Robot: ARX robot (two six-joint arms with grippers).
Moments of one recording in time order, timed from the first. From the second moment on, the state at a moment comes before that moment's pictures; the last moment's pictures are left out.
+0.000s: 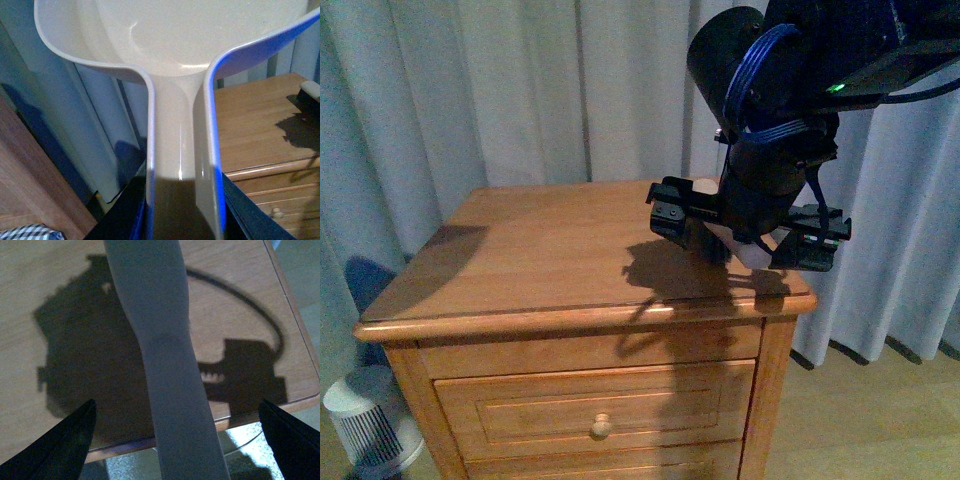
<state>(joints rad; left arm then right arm) -0.23 0.47 0.49 -0.03 -0.22 0.25 0.36 2.14 1.67 -0.40 0.25 0.58</state>
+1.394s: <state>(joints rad) -0.23 0.47 0.49 -0.03 -0.22 0.25 0.35 1.28 1.01 -0.04 0.36 0.16</state>
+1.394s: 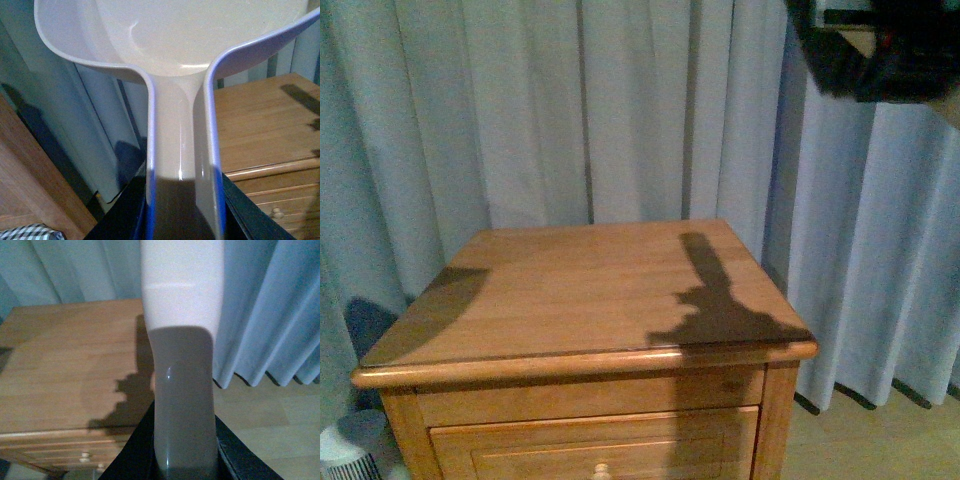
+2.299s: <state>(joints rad) -0.23 0.47 0.49 -0.03 -0.22 0.25 0.40 0.50 0.52 -0.24 0.59 0.17</state>
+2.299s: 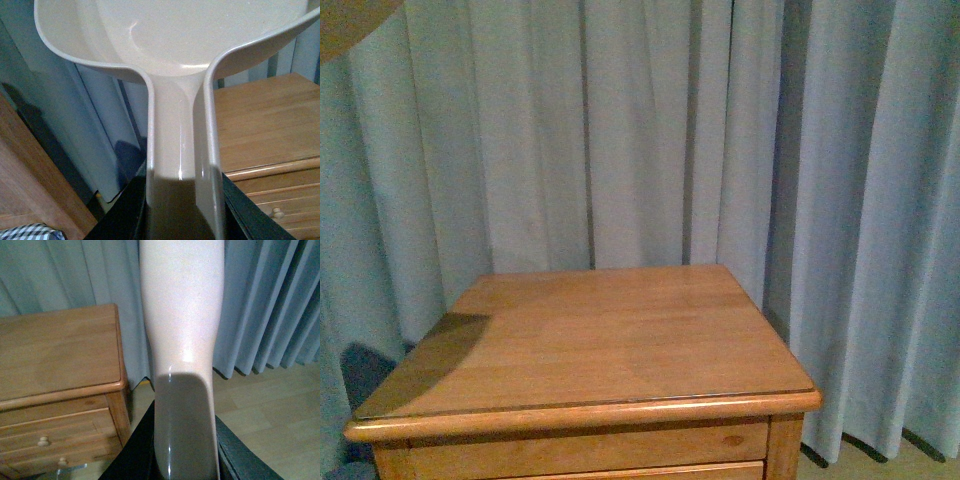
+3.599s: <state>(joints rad) -0.22 0.46 0.49 -0.03 -0.22 0.25 0.39 0.49 0.51 -0.23 0.58 0.17</state>
